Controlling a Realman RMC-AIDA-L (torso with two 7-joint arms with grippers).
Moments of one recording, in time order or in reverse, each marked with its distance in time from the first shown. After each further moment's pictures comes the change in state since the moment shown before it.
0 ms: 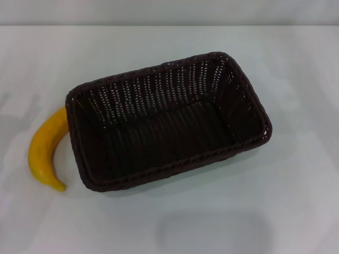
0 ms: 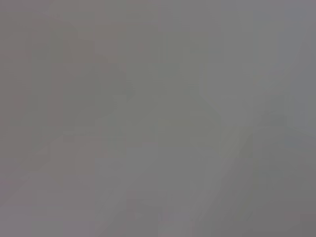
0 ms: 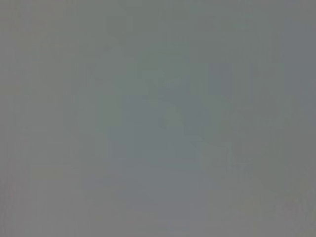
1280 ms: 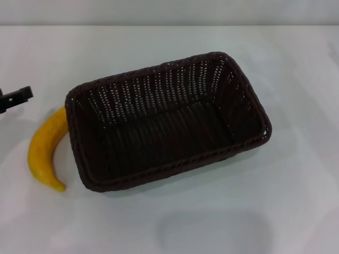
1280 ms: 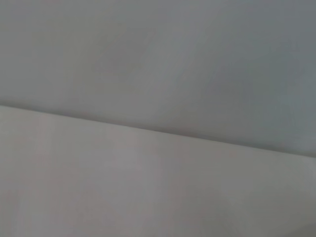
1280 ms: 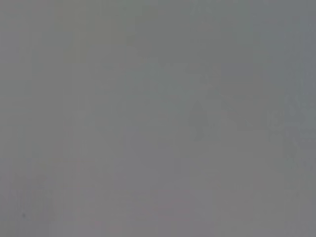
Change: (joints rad) left arm 0.044 0.003 -0.094 0.768 1.312 0.197 -1.204; right arm 0.022 -0.003 -0.048 -0.031 -0.004 -0.026 0.016
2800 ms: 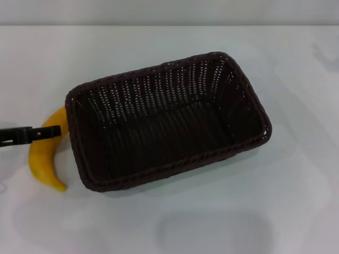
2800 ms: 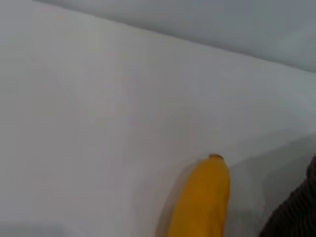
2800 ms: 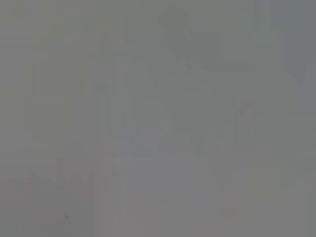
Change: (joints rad) left arm -0.089 -0.002 -0.015 -0.021 0.249 -0.212 -0.193; right arm -0.012 -0.003 -0.049 -0.084 -0.066 0.016 0.073
